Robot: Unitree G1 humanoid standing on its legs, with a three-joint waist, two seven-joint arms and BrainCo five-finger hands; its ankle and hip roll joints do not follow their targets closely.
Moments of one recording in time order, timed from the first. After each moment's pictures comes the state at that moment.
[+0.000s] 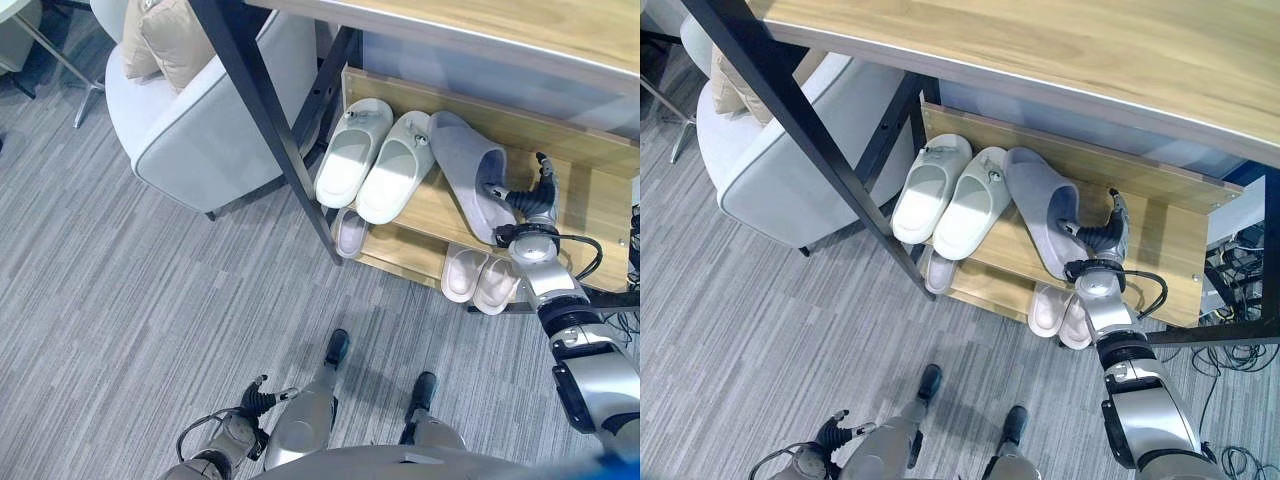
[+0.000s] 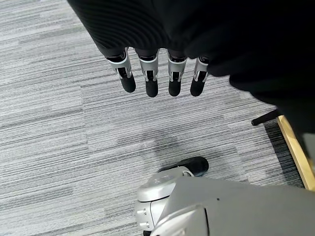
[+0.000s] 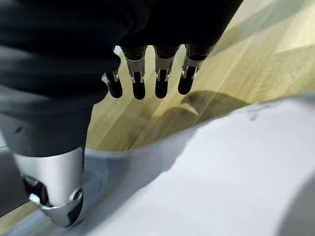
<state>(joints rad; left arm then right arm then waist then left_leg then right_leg) -0.08 0.23 -0.35 1.26 0.13 -0.15 0.21 -0.62 -0.50 0.12 0.74 0.06 -0.09 -0.51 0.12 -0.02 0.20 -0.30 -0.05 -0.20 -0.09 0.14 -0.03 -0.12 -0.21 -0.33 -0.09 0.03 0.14</state>
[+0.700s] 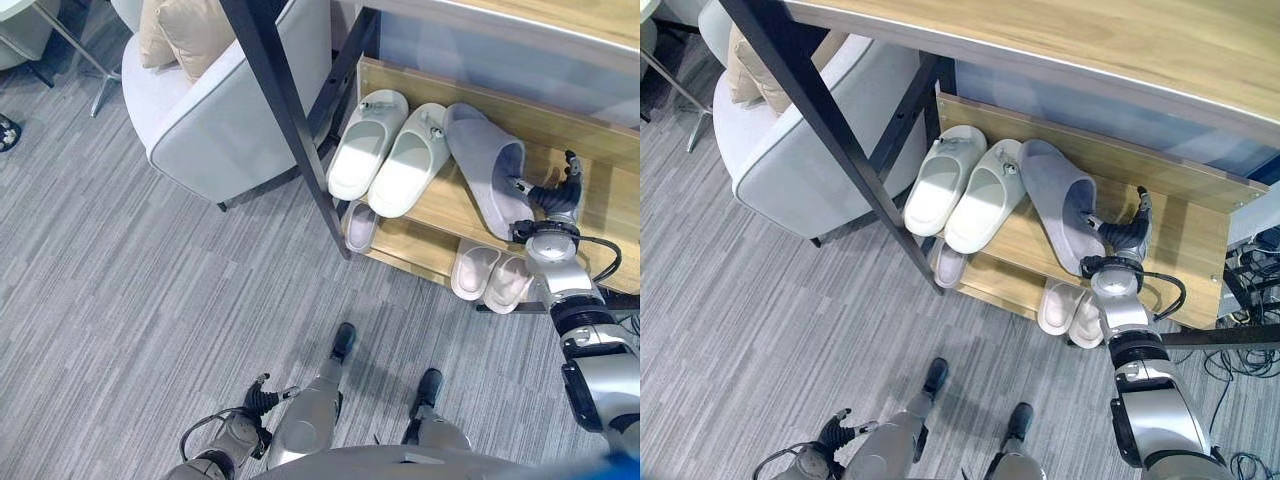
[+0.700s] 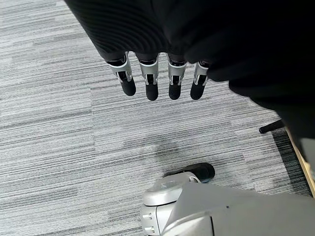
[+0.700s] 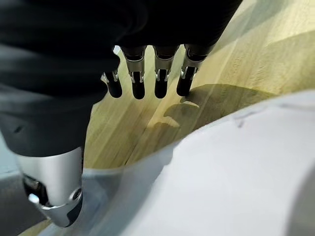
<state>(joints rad) -0.08 0.22 -0.35 1.26 0.13 -0.16 0.23 -0.61 -0.52 0.07 0.75 0.13 -0.11 -0.55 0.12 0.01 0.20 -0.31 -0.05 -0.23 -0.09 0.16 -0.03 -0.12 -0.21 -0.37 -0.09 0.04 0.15</state>
